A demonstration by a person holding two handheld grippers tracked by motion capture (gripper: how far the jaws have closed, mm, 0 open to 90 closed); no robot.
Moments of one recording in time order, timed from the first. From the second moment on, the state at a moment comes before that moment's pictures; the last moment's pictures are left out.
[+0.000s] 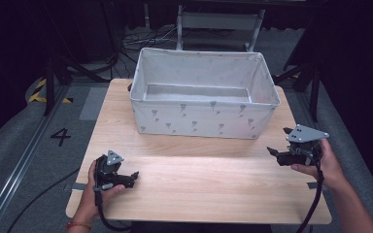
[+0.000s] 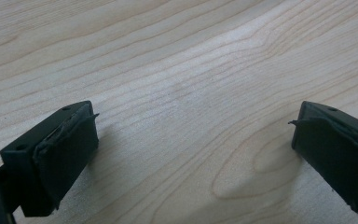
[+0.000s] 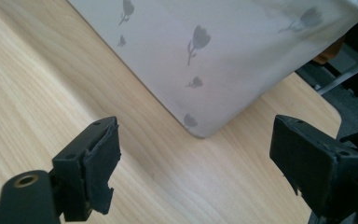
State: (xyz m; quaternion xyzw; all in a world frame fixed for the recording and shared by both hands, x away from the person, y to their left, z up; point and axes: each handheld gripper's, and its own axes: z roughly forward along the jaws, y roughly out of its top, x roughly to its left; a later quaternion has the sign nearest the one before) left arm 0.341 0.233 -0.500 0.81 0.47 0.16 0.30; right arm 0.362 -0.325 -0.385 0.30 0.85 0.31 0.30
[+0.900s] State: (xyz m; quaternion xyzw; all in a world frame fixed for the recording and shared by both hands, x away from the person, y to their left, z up) left arm 0.341 0.233 -0.500 0.81 0.47 0.16 0.30; right arm 0.321 -0.366 -0.471 0.34 0.84 0.35 0.23
